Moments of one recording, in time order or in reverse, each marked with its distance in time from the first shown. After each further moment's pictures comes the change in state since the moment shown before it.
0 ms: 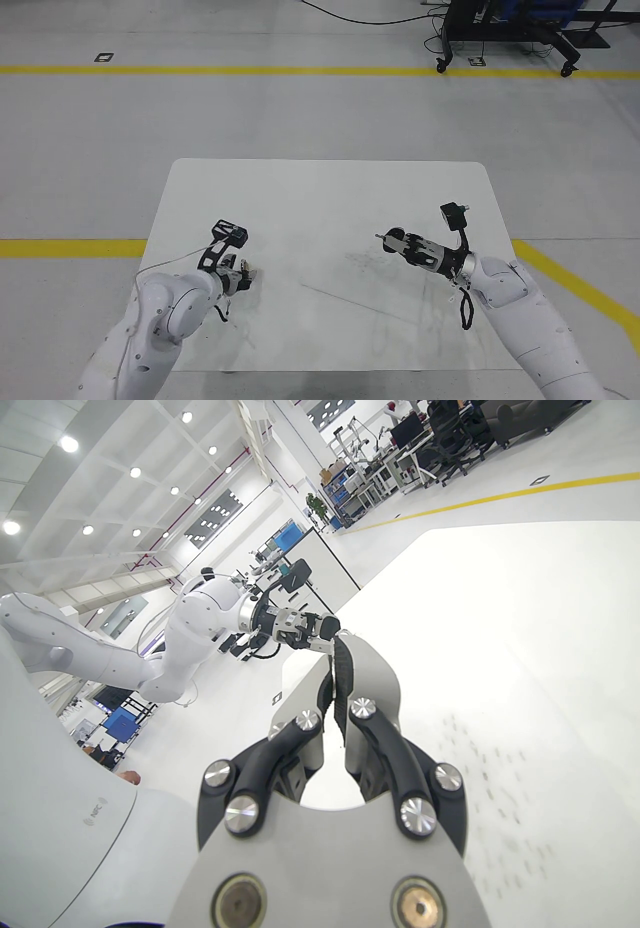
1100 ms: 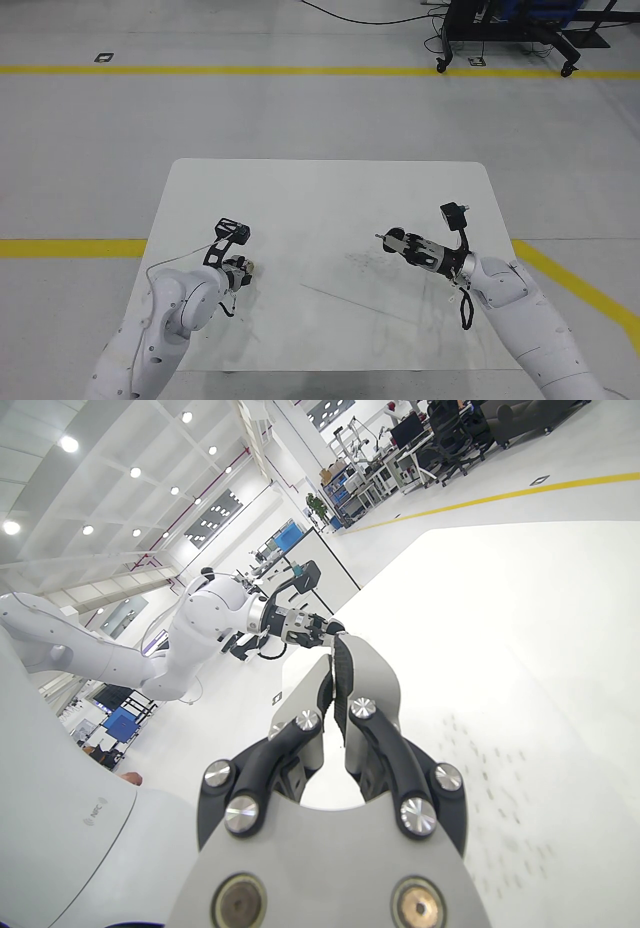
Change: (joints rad) left arm -0.050 -0.019 0.055 0.057 0.040 0.058 0.004; right arm 0.000 0.000 0.000 0.000 0.000 0.000 0.000
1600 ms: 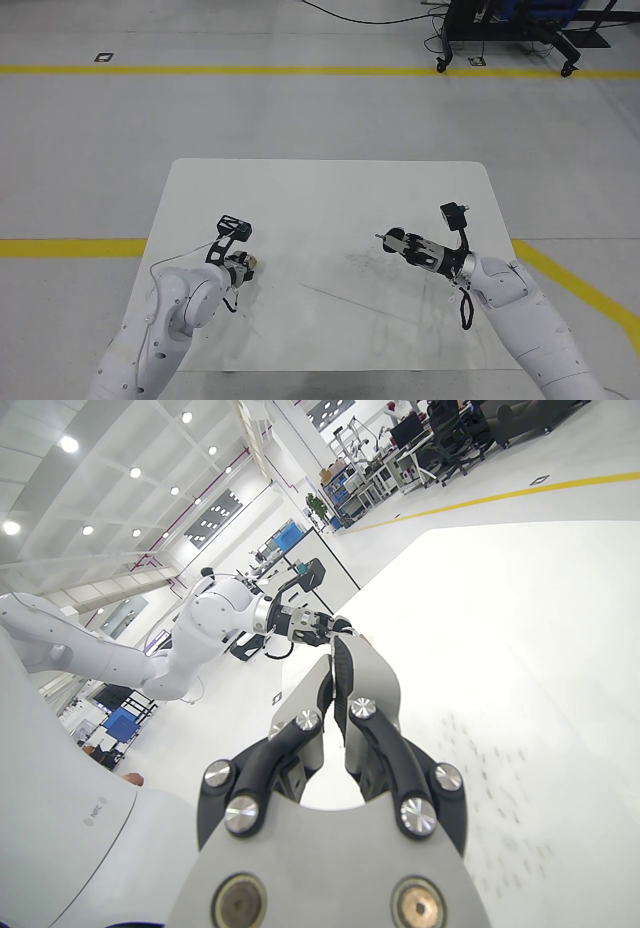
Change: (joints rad) left arm -0.014 -0.008 0.009 0.034 0.007 -0.011 0.043; right arm 0.000 0.000 0.000 0.000 0.000 0.000 0.000
